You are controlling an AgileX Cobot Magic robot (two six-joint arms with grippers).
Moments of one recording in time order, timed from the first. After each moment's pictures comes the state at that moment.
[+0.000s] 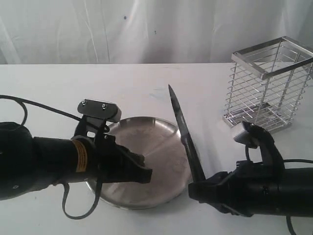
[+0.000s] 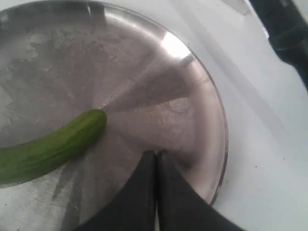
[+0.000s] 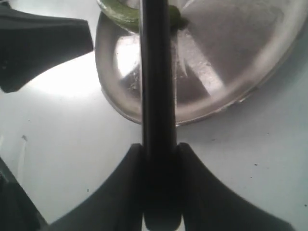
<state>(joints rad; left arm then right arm) -0.70 1.50 -0.65 0.32 -0.09 -0.66 0.32 1.34 -0.34 1.73 0.65 -1.48</state>
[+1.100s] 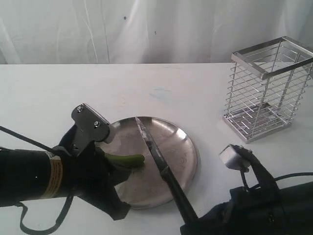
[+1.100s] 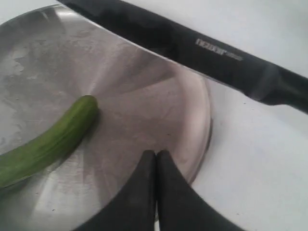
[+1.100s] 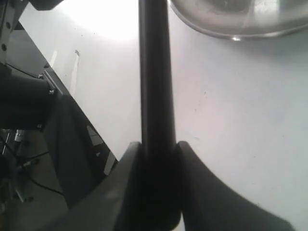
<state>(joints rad) -0.70 1.35 -0.54 1.04 -0.09 -1.06 0.32 1.34 -0.33 1.47 0.87 -1.34</state>
